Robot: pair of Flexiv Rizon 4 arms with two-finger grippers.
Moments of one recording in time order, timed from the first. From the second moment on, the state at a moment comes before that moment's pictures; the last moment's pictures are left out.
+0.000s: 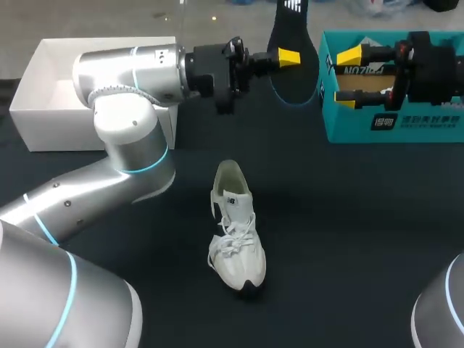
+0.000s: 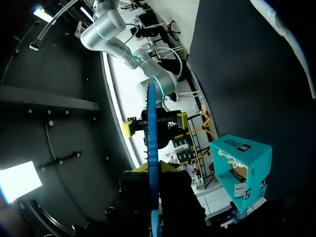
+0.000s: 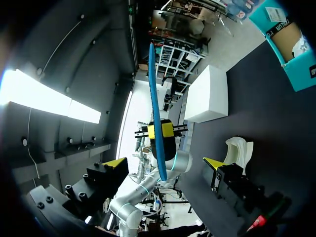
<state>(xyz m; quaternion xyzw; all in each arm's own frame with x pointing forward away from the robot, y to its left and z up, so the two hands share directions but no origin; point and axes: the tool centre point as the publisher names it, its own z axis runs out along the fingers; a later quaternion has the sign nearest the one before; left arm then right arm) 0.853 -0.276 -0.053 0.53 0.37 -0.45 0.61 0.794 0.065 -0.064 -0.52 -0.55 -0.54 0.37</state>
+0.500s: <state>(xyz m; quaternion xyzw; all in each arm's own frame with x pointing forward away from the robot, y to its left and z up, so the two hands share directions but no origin) 0.829 -0.271 -0.059 0.54 0.38 -0.47 0.58 0.794 0.065 -0.063 -0.52 -0.55 -0.54 0.37</state>
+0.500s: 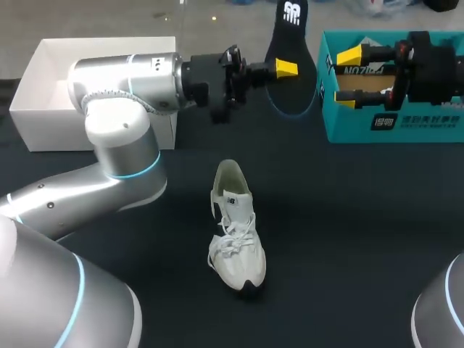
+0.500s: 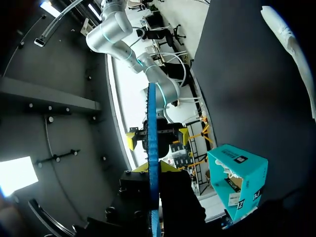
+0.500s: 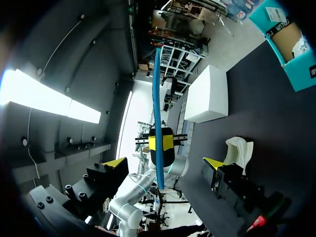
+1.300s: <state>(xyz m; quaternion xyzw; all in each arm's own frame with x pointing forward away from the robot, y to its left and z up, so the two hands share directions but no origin) 0.814 -0.283 -0.064 0.55 0.38 -0.50 0.55 0.819 0.100 -0.063 -0.51 -0.57 -0.53 0.37</state>
